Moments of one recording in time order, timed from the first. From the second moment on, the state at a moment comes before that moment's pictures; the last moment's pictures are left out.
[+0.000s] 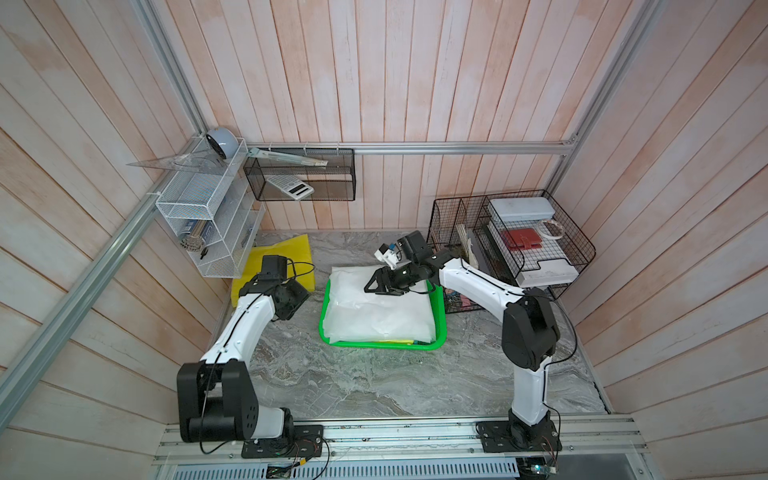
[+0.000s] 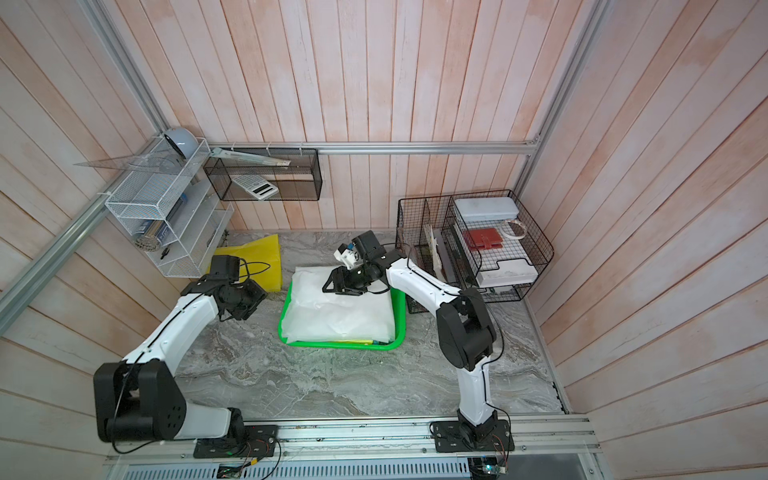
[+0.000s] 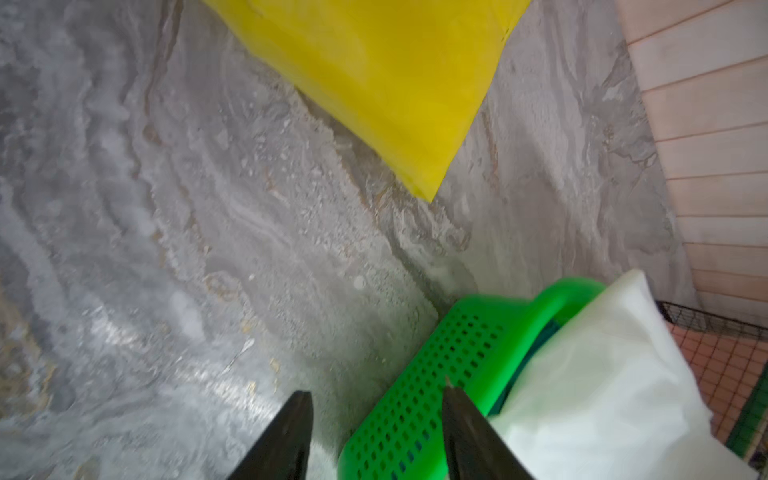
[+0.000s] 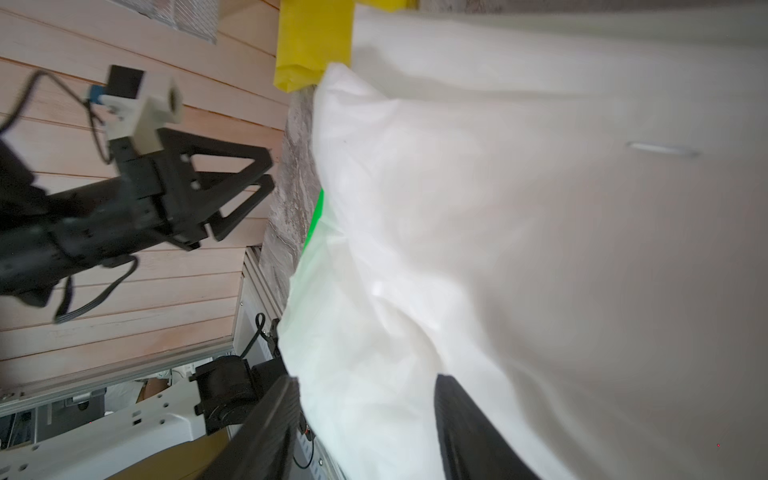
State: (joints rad) left arm 0.03 1.48 1.09 -0.68 0.12 -0.81; right arm 0.65 1.93 1.65 -0.58 -0.70 0.53
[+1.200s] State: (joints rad) left arm -0.13 2.27 1.82 -0.99 -0.31 -0.56; right arm 0.59 1.52 1.30 -0.46 -0.66 0.56
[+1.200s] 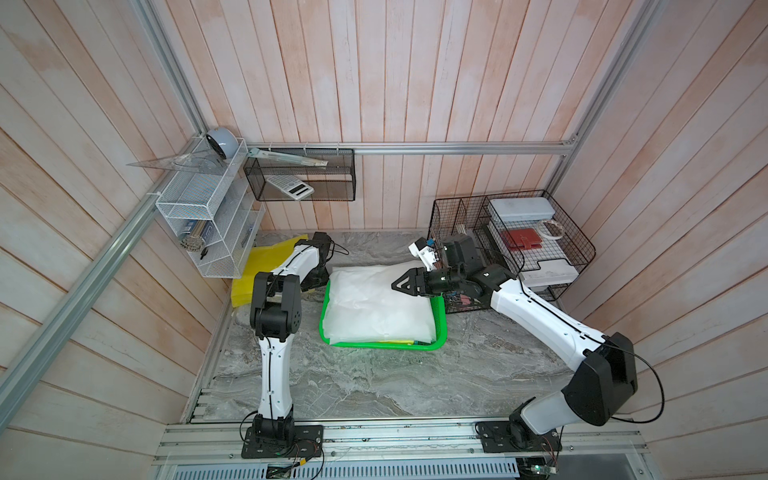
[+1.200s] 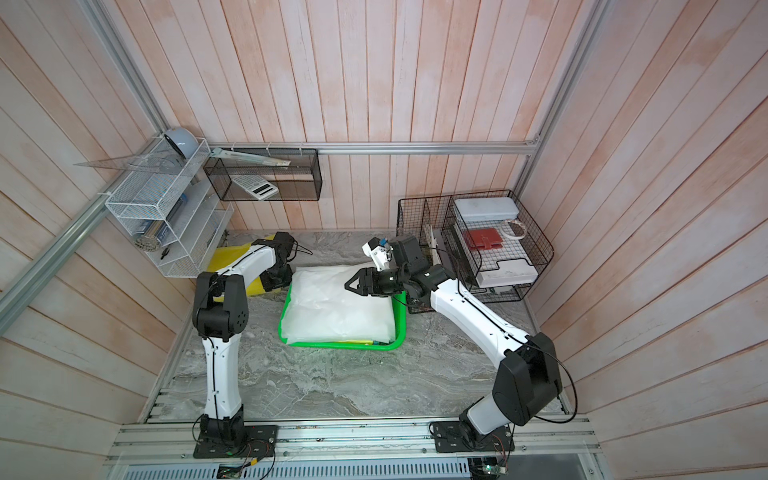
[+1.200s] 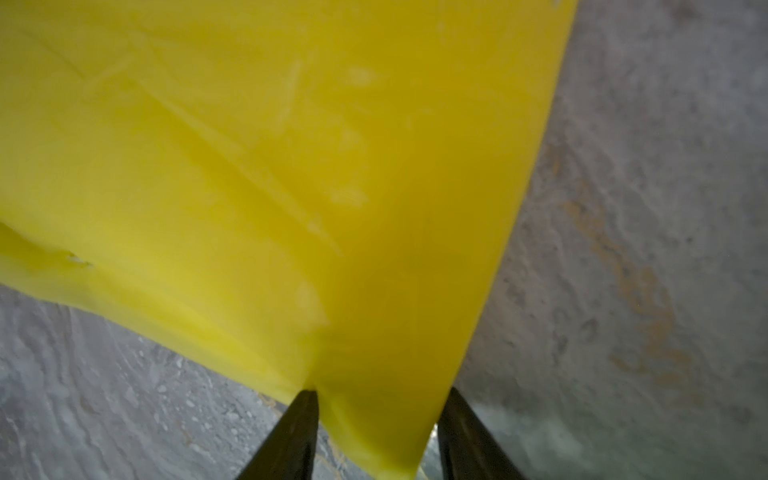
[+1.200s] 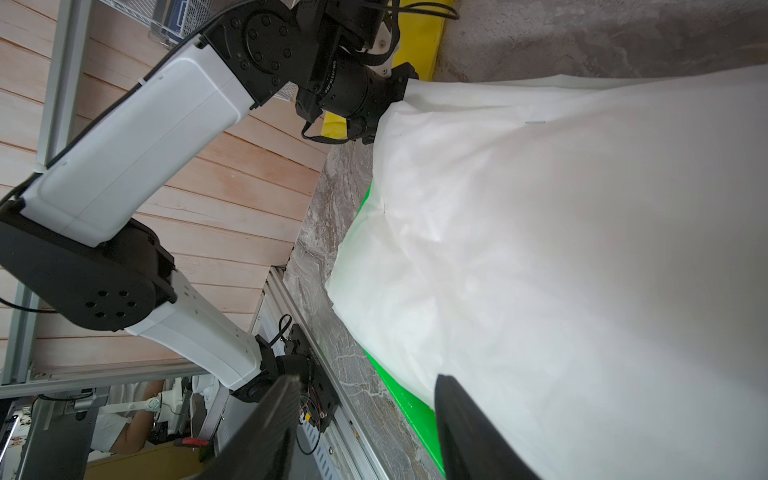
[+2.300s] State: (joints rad) left arm -0.23 1.16 0.77 -1.01 -0.12 -0.86; right arm 0.64 1.44 1.22 -0.36 -0.66 0.67
